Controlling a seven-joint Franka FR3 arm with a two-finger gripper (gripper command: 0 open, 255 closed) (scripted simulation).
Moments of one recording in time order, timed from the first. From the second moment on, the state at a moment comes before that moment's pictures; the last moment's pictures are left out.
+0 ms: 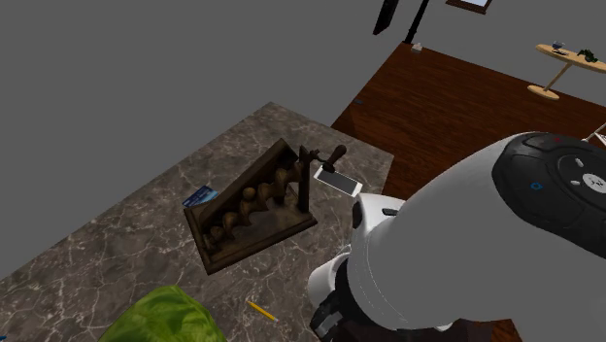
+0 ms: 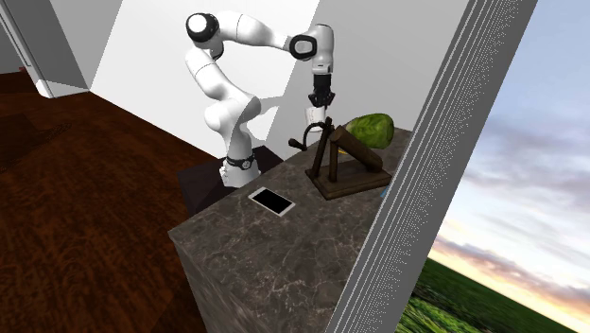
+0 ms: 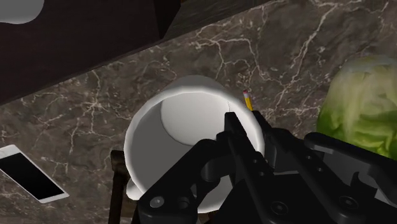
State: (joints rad) arm 0.29 -0.84 0.89 -2.50 0.47 1.87 0.89
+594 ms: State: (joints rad) arm 0.28 -0.81 0.97 -2.58 0.52 1.99 0.90
